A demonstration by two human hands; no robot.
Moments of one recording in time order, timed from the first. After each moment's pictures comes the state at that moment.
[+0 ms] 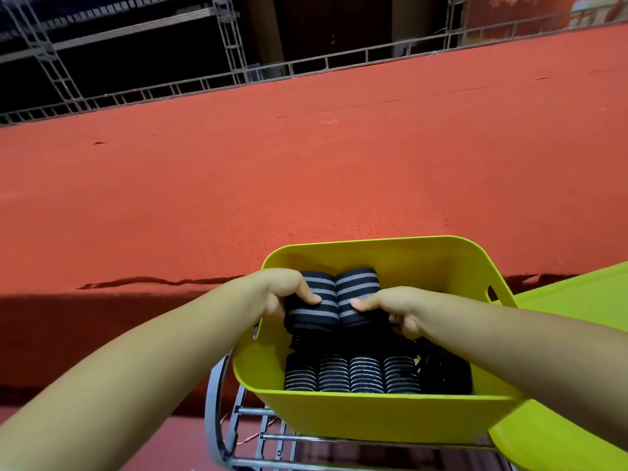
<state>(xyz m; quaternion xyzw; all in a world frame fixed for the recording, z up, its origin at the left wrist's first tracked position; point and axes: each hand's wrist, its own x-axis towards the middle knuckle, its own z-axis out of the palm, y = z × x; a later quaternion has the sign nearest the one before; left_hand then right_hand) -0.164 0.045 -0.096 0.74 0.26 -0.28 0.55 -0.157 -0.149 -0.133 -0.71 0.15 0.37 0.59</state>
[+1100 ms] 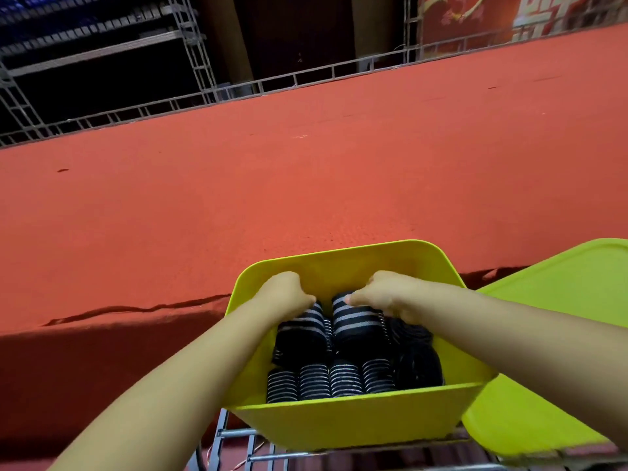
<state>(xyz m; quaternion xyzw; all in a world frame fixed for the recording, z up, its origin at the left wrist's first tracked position) -0.162 -0.005 -0.090 0.99 0.06 -0.11 0.10 -0.180 -0.179 -0.076 -0.86 0.03 0.25 0.44</state>
